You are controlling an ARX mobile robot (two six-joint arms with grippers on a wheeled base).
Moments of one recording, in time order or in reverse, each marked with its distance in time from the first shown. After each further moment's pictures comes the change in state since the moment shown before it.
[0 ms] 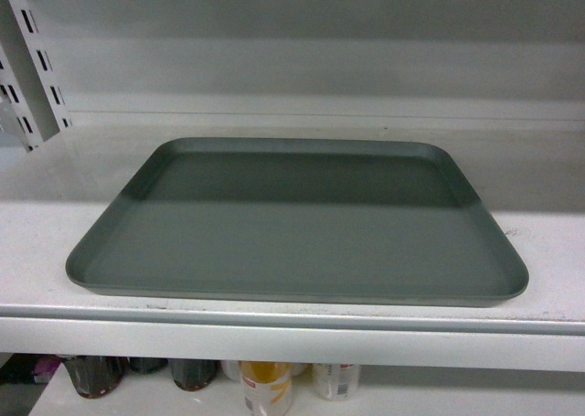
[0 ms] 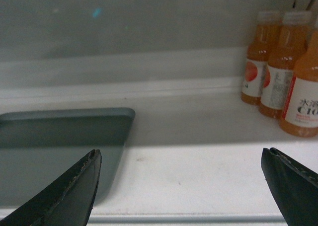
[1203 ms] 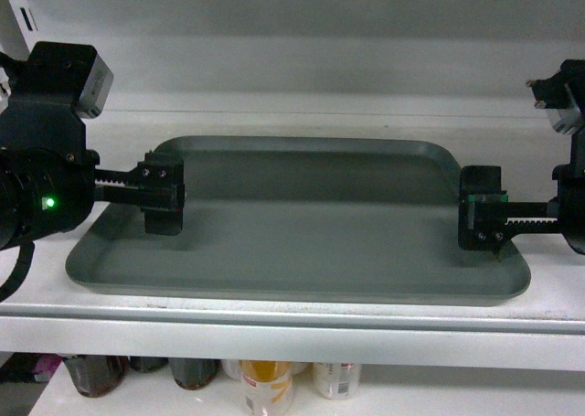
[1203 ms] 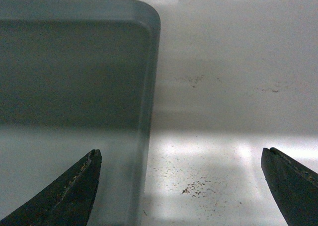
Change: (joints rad) left arm -0.097 1.367 0.550 0.536 0.255 0.021; right arm 0.206 1.469 0.651 0.271 0.135 0.056
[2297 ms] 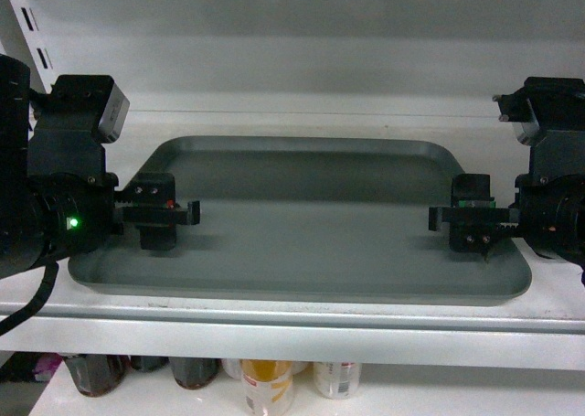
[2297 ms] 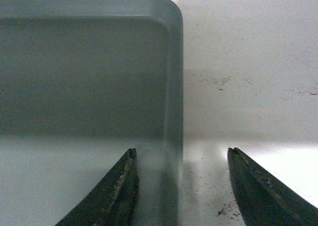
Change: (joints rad) left arm -0.015 0.058 0.009 -0.005 0.021 -0.069; right arm 0.048 0.089 0.043 0.034 0.040 0.032
